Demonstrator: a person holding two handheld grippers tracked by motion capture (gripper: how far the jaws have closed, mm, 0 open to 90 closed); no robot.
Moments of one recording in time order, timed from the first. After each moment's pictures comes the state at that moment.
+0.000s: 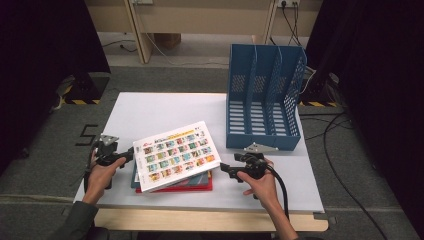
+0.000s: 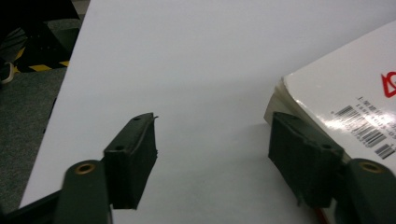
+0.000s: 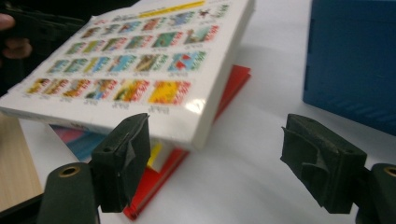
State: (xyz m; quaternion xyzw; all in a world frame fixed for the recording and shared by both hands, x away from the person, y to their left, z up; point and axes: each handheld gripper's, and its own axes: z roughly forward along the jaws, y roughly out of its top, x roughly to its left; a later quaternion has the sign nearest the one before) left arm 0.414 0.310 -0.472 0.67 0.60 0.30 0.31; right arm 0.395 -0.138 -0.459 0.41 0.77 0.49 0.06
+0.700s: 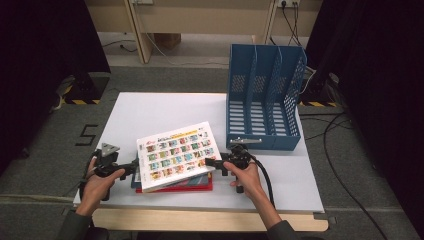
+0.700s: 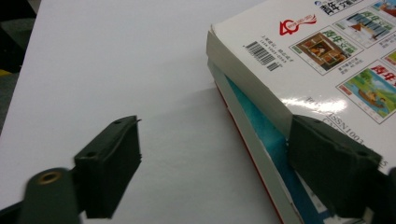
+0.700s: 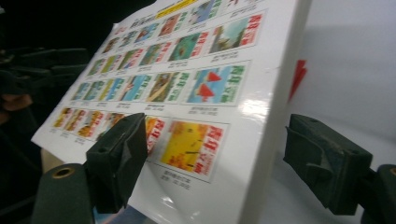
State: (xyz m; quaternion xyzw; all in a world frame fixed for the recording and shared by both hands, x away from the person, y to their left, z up) left arm 0.372 0.301 -0.460 0.71 0.56 0.26 0.34; right arm 0.429 -0.101 -0.481 0.44 0.74 0.50 -0.07
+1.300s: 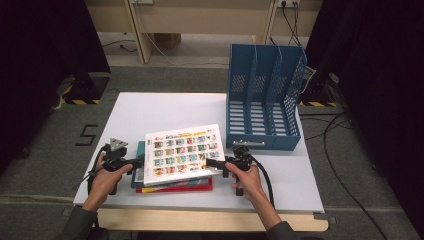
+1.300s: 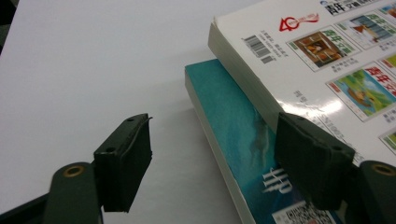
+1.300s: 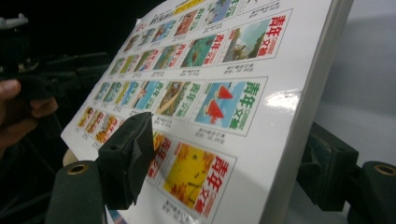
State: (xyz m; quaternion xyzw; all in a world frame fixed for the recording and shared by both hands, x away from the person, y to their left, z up) left arm 0.383 0.288 -0.459 0.72 0.55 0.25 0.34; right arm 0.426 -0.107 -0.487 0.47 0.71 0.52 -0.10
